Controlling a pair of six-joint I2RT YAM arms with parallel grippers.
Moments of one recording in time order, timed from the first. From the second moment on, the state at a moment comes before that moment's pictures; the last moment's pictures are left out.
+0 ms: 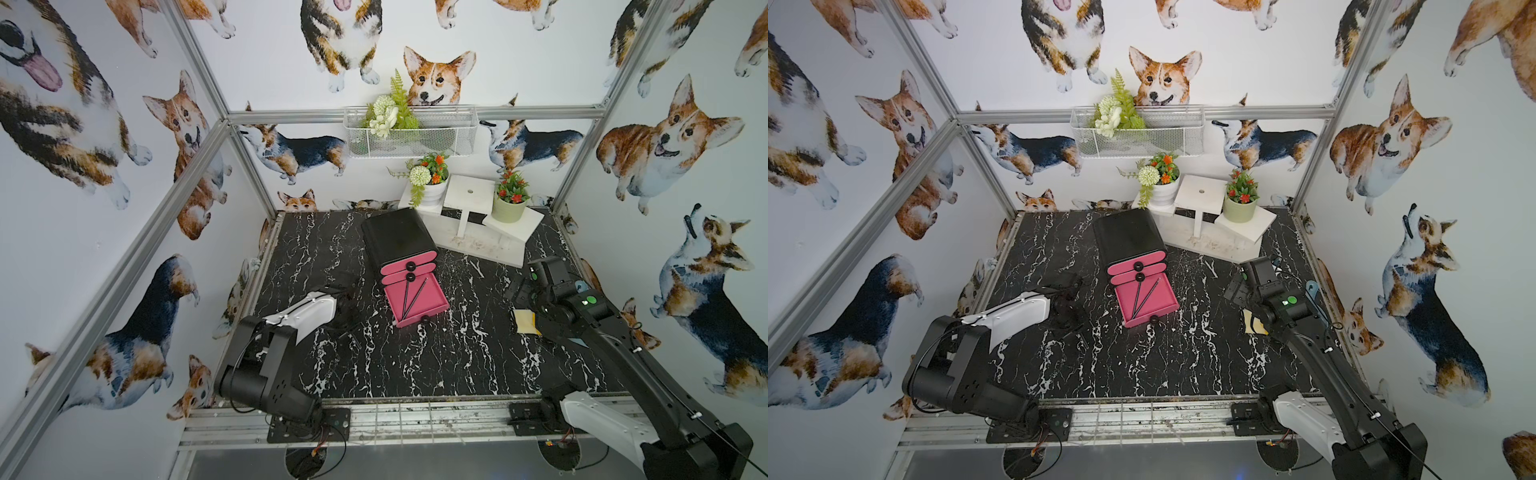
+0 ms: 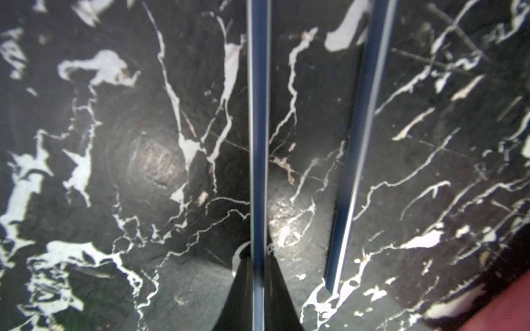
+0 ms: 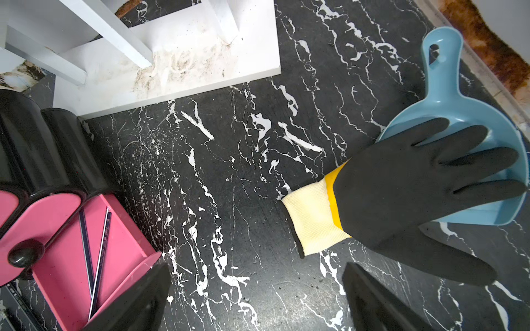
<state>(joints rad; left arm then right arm) -0.30 1.54 0.75 -0.67 0.01 -0.90 0.37 0.97 0.92 -0.90 0.25 0.76</state>
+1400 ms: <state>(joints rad) -0.65 1.09 1.01 -0.68 -0.23 -0.41 0.37 0.94 0.92 -0.90 0.26 0.76</state>
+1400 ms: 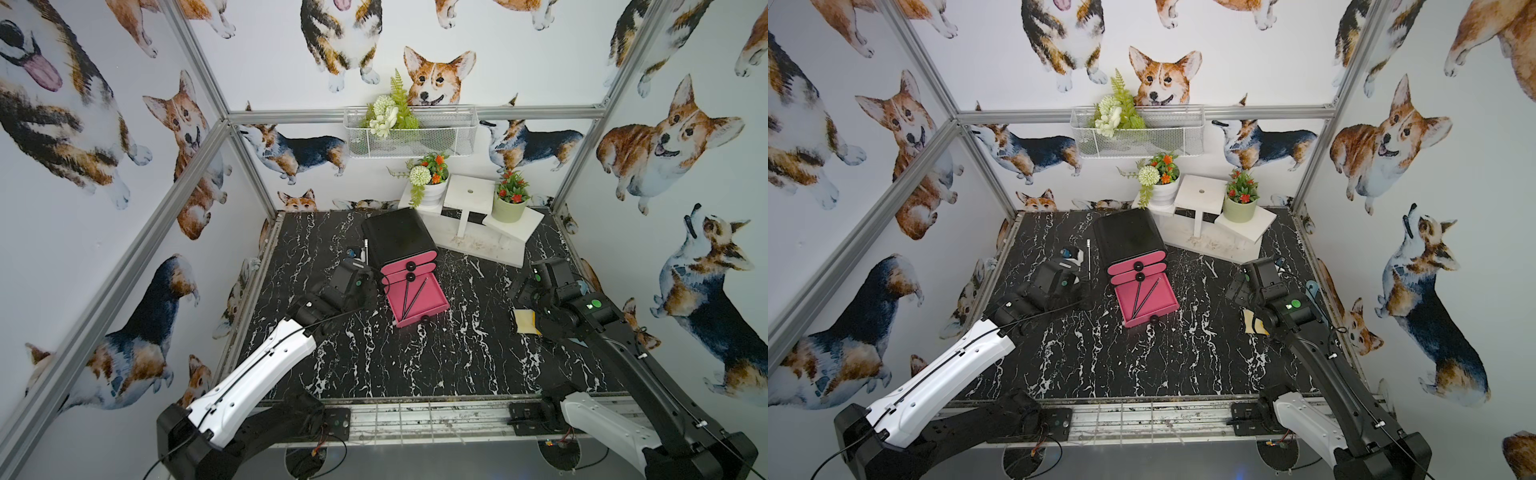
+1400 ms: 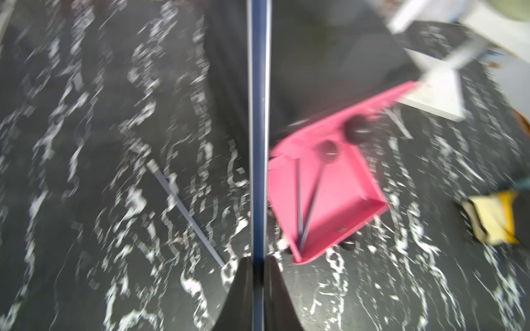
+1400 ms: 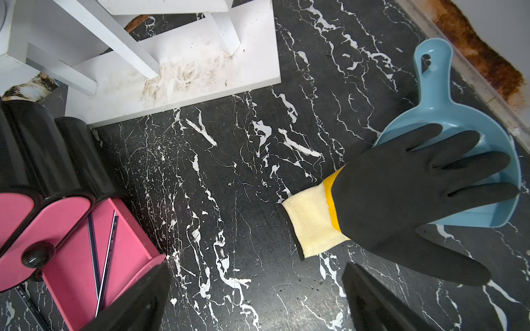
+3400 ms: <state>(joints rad) -0.83 1.82 1.28 -0.70 -0.23 -0.10 0.37 0.91 0.91 -0.91 0.26 0.77</state>
